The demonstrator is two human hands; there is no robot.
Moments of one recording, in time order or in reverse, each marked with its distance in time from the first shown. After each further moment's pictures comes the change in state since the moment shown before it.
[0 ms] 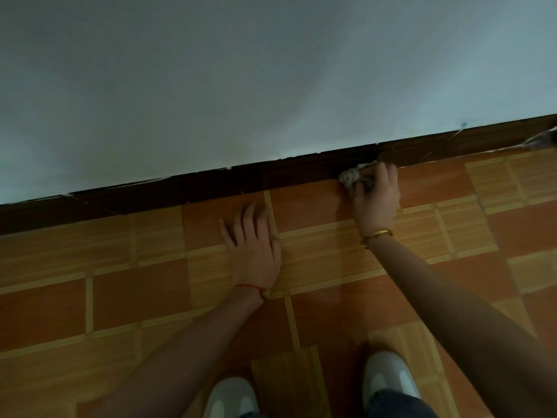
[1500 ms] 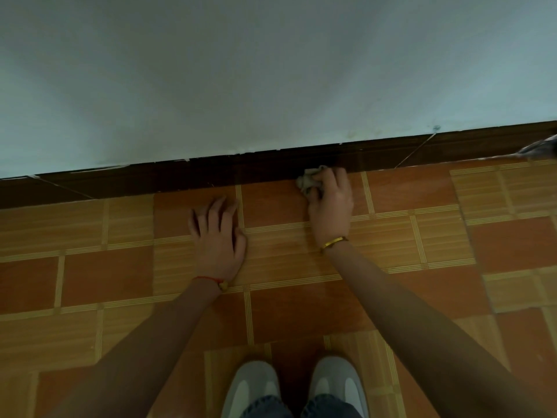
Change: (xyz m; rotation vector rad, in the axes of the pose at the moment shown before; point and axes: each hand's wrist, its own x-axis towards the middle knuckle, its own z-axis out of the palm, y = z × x) left_hand 0.000 0.002 0.001 -0.035 0.115 0.031; right_hand -0.010 -0.001 0.004 0.055 -0.162 -0.163
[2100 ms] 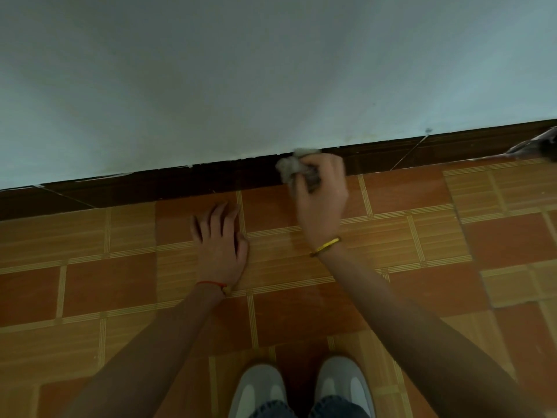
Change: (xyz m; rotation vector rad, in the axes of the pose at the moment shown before) left_hand -0.001 -0.002 0.001 0.001 0.010 0.015; right_hand 0.007 -0.053 -0.021 0.335 0.230 -0.074
